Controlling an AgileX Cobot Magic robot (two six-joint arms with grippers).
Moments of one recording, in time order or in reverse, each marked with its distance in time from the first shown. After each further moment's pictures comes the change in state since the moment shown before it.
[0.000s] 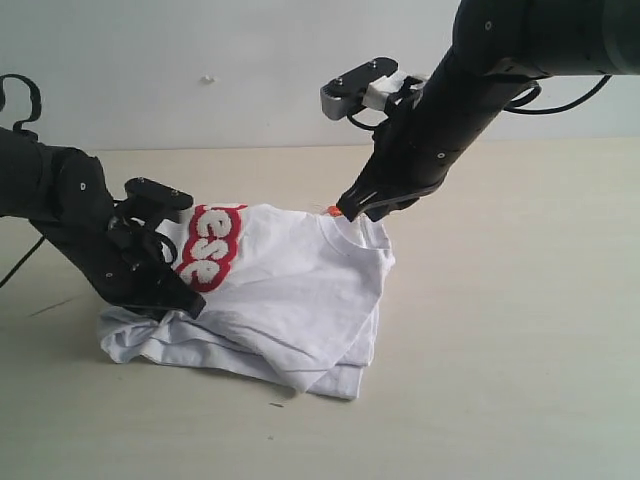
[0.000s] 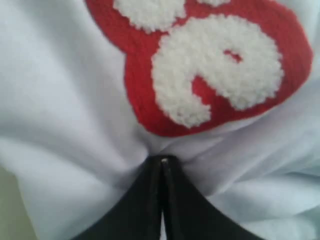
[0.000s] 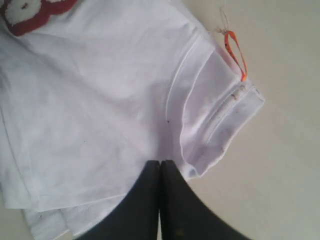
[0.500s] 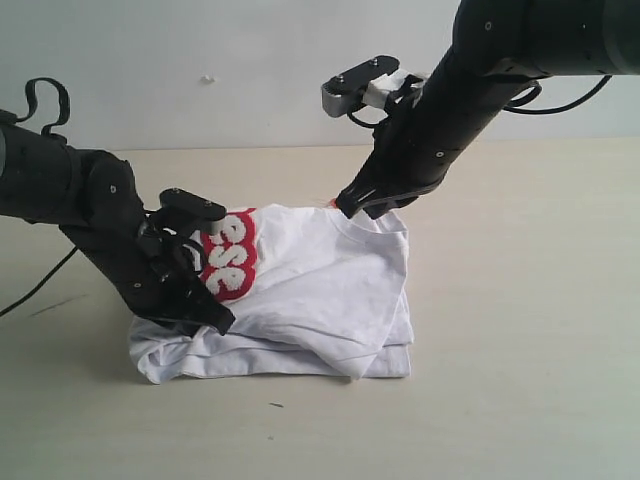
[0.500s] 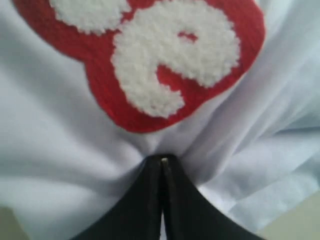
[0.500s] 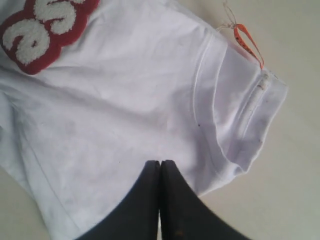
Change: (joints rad) left arm -0.078 0.001 -0.007 -0.090 0.055 0.048; right arm 0.000 0.000 0.000 -0.005 -0.009 0.020
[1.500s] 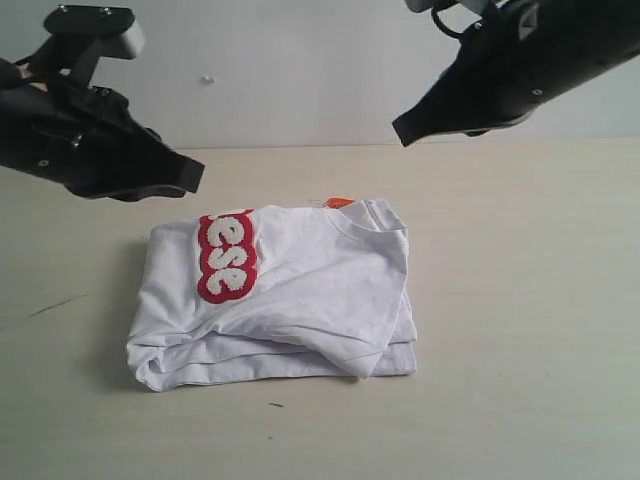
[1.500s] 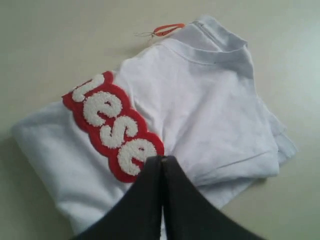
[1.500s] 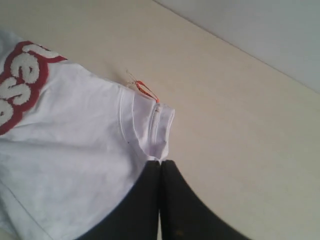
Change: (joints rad) left arm 0.000 -0.538 0.090 -0.151 -0.044 -0.006; right arm 0.000 -0.403 0.263 -0.291 -0.226 0.348
